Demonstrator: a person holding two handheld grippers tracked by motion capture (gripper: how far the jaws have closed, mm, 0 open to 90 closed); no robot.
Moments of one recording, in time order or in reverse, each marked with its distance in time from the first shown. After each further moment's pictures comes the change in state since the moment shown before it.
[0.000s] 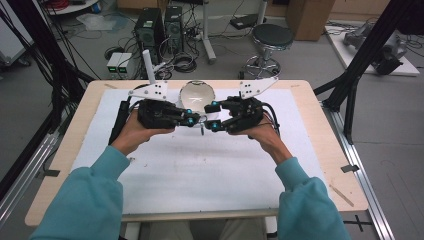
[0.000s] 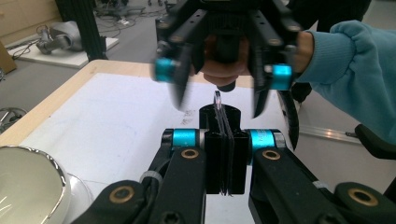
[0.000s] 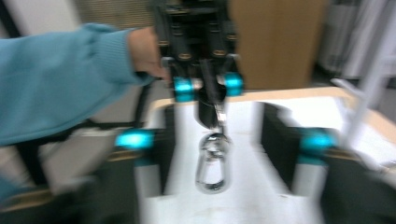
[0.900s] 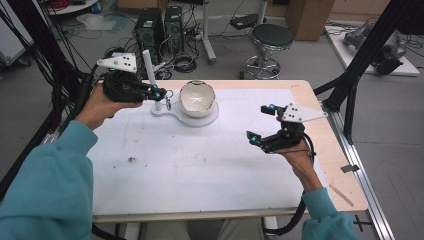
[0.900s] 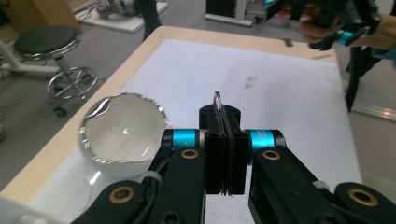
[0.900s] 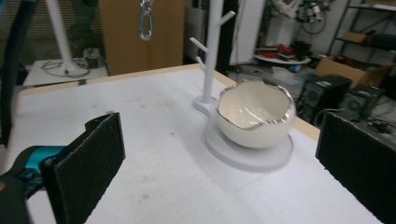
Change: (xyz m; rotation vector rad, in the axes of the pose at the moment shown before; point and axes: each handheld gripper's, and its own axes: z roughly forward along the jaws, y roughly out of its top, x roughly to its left) left arm 0.049 0.025 -0.074 0.169 0.192 -0.008; right arm 0.042 -0.065 -0.089 -0.026 -0.549 0.001
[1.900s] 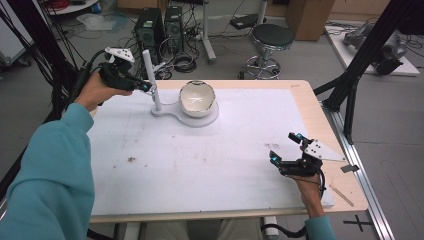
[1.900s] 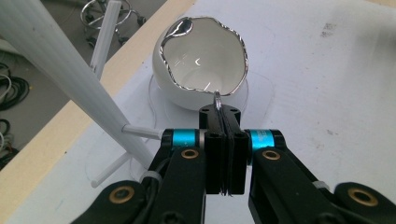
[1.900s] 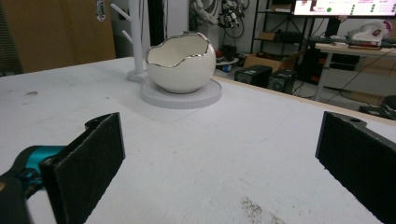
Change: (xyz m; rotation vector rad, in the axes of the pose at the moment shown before) left arm 0.077 -0.033 0.009 0.221 0.114 -0.114; right arm 0.002 -0.113 -0.053 -0.079 -0.290 0.093
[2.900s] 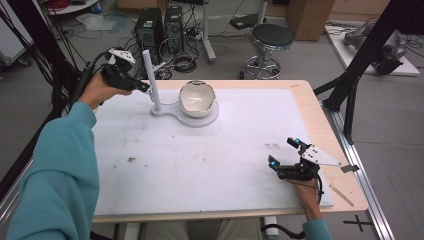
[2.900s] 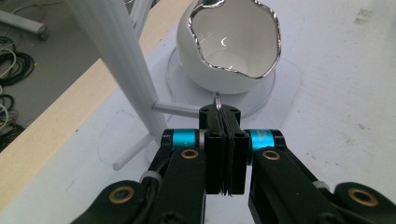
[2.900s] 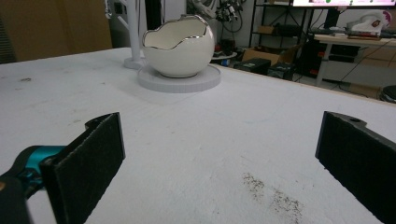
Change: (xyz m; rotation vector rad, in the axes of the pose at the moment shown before) left arm 0.025 -0.013 0.014 0.047 0.028 -0.054; right arm 0.001 -0.021 0.000 0.022 -0.008 0.008
